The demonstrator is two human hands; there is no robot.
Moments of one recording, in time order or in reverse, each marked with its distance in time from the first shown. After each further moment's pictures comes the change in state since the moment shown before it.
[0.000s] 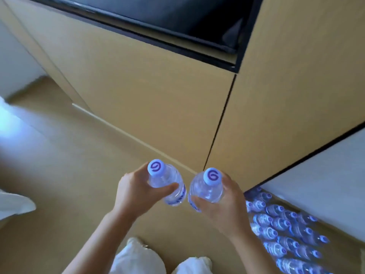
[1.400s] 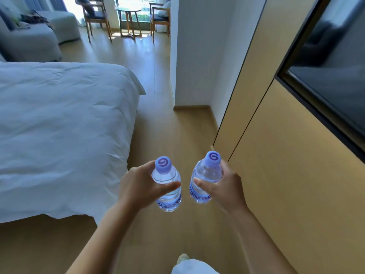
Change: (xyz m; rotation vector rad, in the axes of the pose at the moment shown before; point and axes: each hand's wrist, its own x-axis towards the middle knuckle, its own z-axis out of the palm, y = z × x) left_hand 0.232 -0.358 -0.506 0.028 0.682 -0.523; right_hand 0.268 -0.398 0.643 -0.020 -0.807 -0.466
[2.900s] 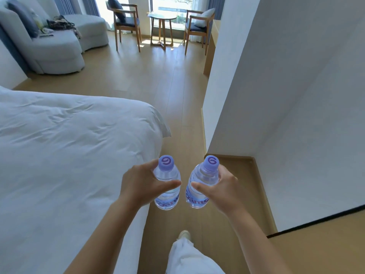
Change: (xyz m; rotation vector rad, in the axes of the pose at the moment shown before) left_hand 0.711 -0.152 -0.101 0.059 0.106 -0.051; right_hand 0.697 -0.116 0.276 -0.011 -0.170 -0.093
